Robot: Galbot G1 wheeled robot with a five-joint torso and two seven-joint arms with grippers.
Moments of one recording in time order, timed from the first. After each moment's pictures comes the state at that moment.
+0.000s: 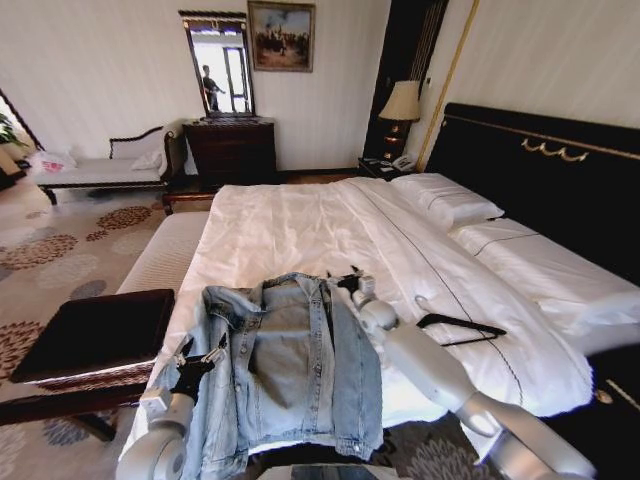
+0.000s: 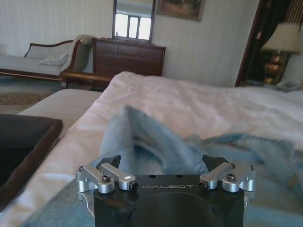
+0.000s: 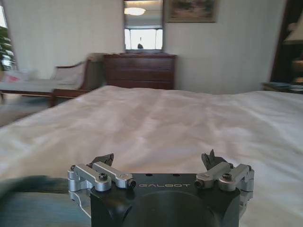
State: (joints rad) left arm 1.70 -1.24 -0.63 -2.09 -0.47 0.12 -0.13; right arm -0.60 1.14 -0.21 1.42 0.65 -0.14 0.26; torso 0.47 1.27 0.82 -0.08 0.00
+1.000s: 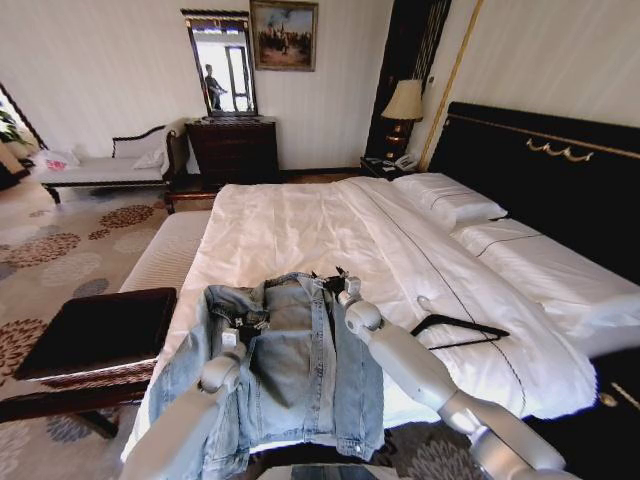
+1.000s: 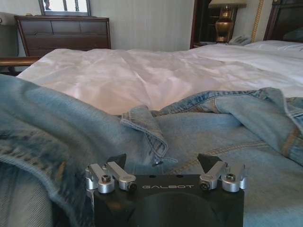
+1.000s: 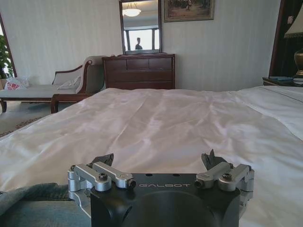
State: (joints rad) left arm 1.04 -1.10 -0.10 -1.53 -0.52 0.12 -0.19; right arm -0.61 1.18 -0.18 1.41 0.66 -0.15 0.27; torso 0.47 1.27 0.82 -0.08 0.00
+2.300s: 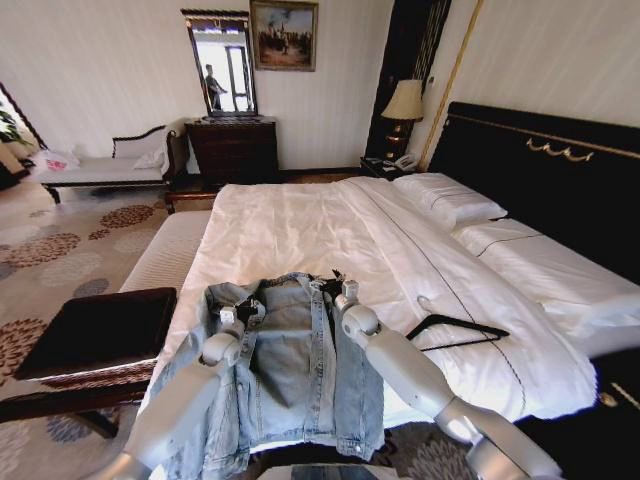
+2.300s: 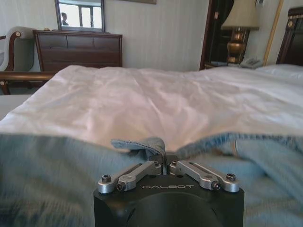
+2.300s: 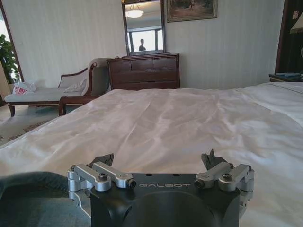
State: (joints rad) left arm 0.88 -1.07 -0.07 -1.49 -0.65 0.13 -0.23; right arm -0.65 1.20 -0.17 1.44 0.65 -0.14 0.27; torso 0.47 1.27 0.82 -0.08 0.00
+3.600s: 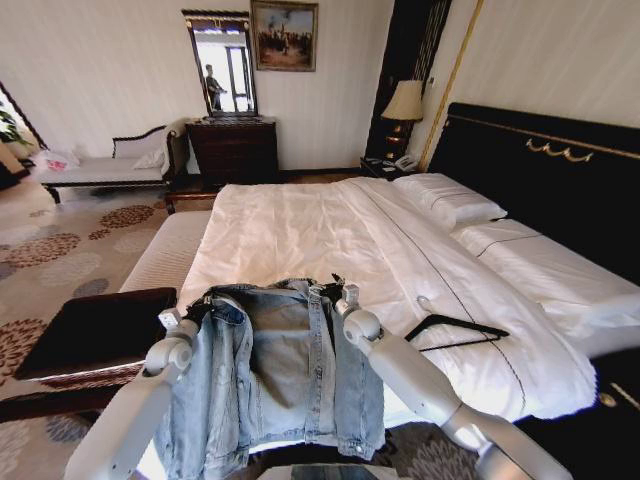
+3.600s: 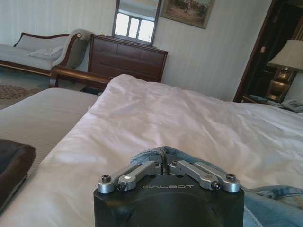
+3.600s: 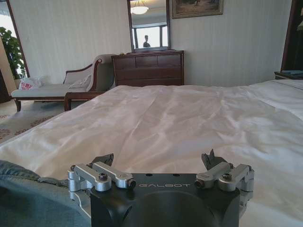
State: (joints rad) left arm 1.11 -0.99 -0.44 -1.59 -0.83 0.12 -0.13; right arm -0.68 1.17 -0.19 1.49 0.66 -0.16 0.28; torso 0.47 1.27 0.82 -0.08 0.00
